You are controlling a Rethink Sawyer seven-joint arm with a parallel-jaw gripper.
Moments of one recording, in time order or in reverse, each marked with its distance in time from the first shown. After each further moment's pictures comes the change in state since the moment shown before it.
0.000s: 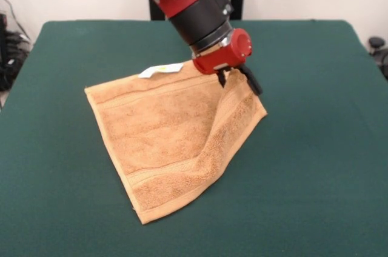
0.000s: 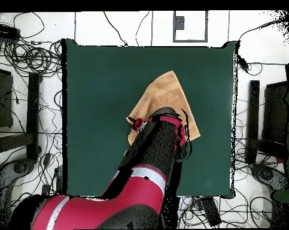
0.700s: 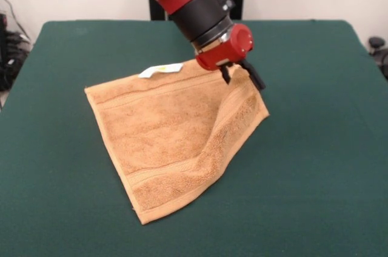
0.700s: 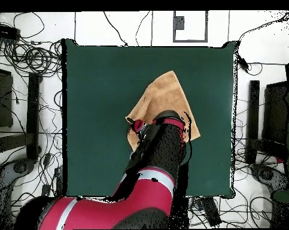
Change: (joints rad) arm -0.035 -0.036 0.049 0.044 0.012 0.000 0.000
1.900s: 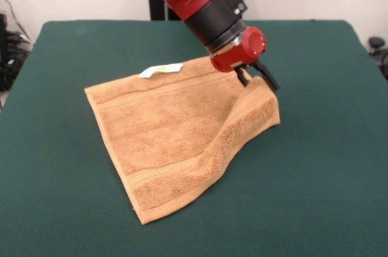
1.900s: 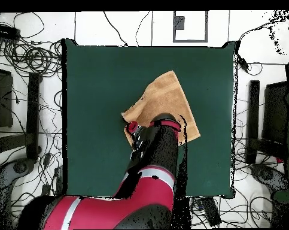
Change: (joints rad) arm -0.013 -0.002 0.056 0.036 0.044 0.000 0.000
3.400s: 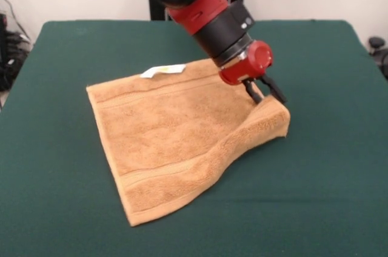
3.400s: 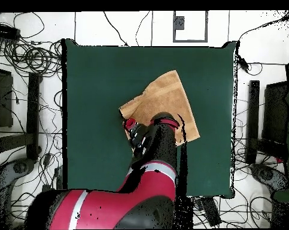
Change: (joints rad) arm -0.014 0.036 0.026 -0.023 0.095 0.041 -0.045
